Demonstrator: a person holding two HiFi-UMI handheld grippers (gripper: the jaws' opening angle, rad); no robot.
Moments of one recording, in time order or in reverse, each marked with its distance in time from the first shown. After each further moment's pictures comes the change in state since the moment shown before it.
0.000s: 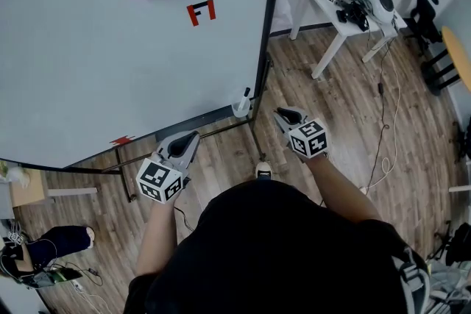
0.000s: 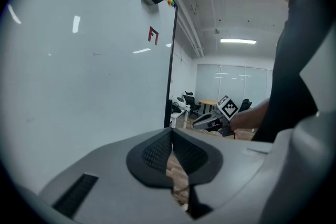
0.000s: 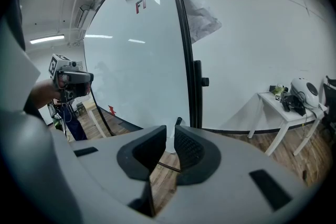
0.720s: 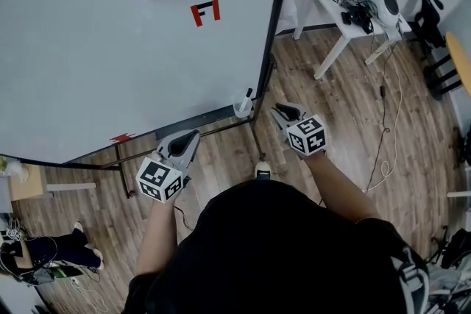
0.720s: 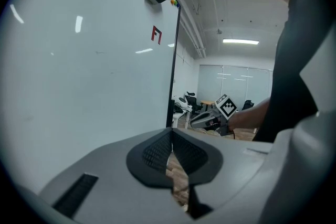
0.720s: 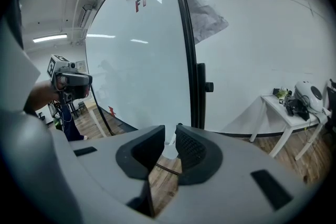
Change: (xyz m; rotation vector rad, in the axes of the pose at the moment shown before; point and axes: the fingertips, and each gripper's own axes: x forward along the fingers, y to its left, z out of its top) left arm 0.005 0.007 0.001 -0.016 -0.006 0.021; right arm 0.017 -0.003 0.019 -0.026 -0.006 0.021
